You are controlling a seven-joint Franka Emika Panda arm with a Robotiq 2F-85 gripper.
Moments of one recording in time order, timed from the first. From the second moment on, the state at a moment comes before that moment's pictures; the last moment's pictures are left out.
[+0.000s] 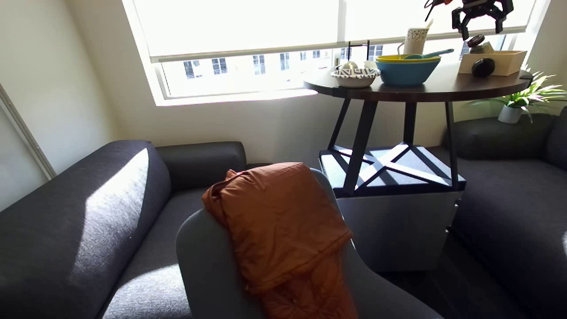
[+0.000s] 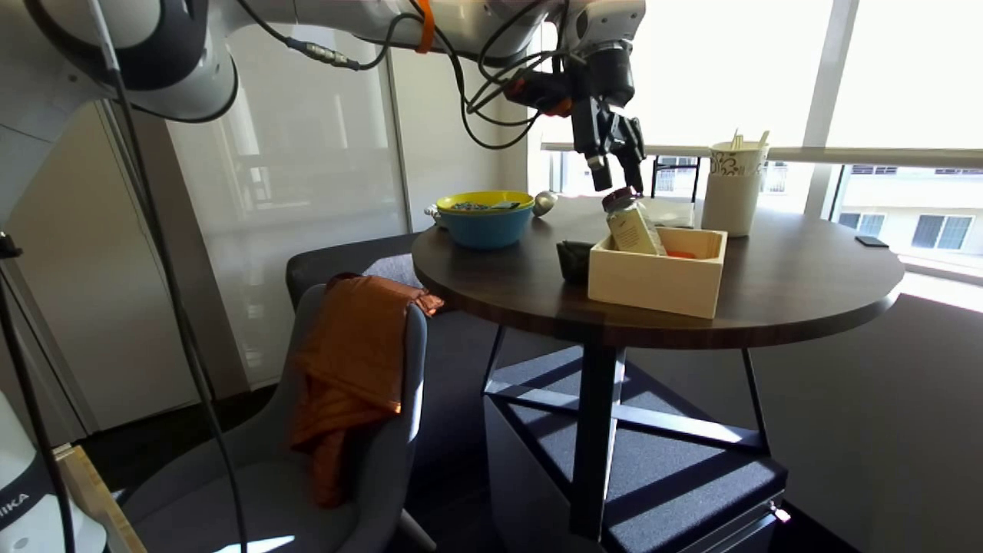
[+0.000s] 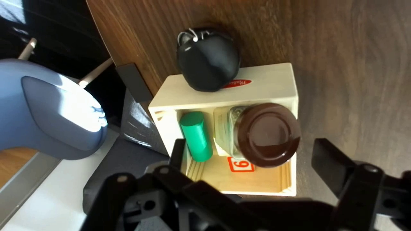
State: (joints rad) arm -0.34 0.69 -0.29 -0.88 -0.24 1.56 1.12
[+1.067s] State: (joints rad) arm -0.31 0.78 -0.32 -0.83 -0.31 1.55 1.27
